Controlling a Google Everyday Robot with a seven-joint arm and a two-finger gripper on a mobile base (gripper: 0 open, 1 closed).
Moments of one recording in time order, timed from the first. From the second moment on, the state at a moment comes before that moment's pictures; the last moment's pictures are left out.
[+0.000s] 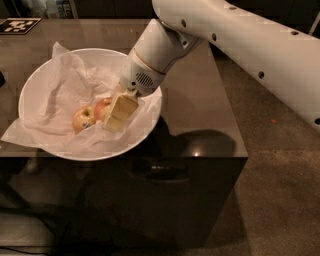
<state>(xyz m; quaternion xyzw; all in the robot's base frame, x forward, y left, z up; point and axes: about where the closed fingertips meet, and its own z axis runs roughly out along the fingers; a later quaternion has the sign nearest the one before) 0.507 0.099 0.894 -0.68 0.66 0.27 0.19</state>
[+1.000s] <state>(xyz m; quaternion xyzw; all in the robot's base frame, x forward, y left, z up) 0.507 0.099 0.894 -0.68 0.66 0.27 0.19</state>
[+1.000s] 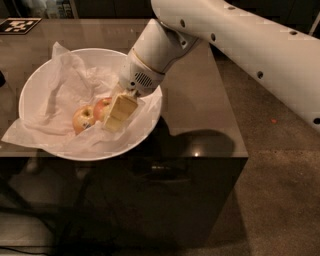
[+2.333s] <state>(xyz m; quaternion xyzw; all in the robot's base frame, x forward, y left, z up) 0.507 0.099 0.894 -0.68 0.66 0.27 0.19</state>
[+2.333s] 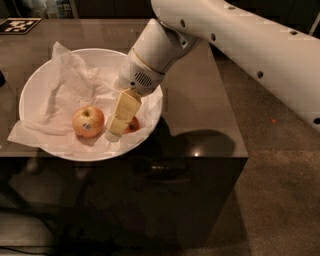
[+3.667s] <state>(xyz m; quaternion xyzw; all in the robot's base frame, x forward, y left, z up) 0.473 0.198 0.904 -0.72 0.58 0.35 0.15</state>
